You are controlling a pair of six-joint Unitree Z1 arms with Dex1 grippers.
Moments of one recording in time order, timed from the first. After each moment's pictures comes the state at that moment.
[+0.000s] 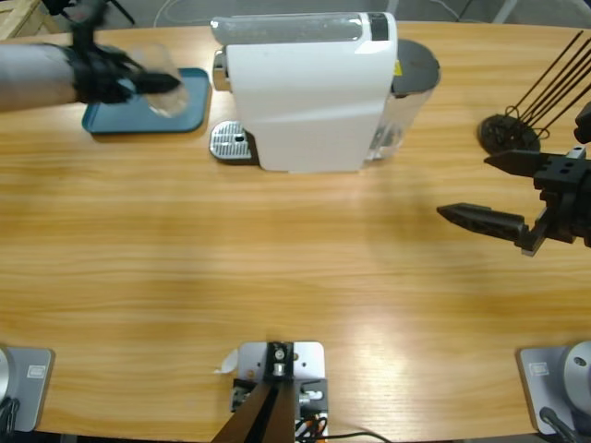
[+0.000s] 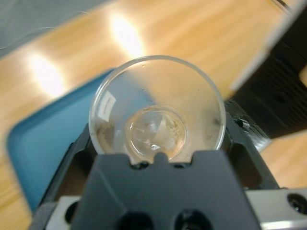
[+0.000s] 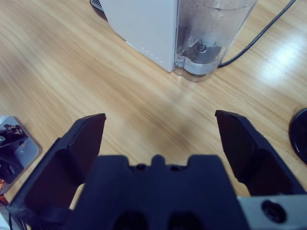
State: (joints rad) arm 0 -0.48 1.71 -0.74 -0.39 -0.12 0.10; arm 1 0.64 1.05 -0.48 0.05 0.10 0.00
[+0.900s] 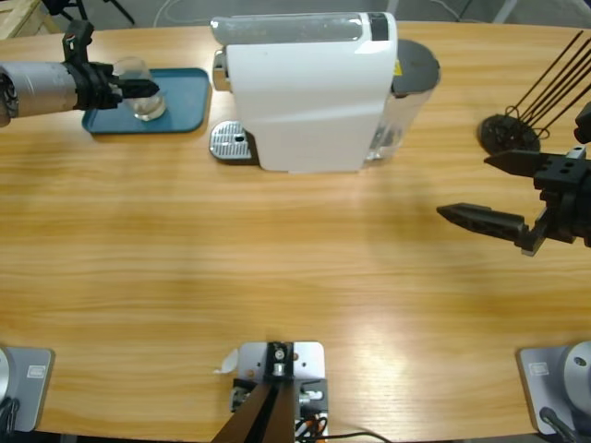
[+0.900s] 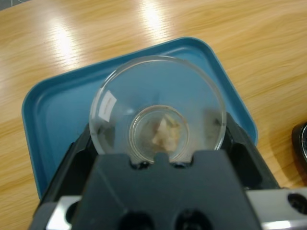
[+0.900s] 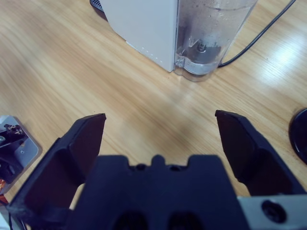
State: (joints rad) arm 0 -0.32 1.91 -0.72 -0.54 -0.12 0.04; arm 1 0.64 1.05 -0.48 0.05 0.10 0.00
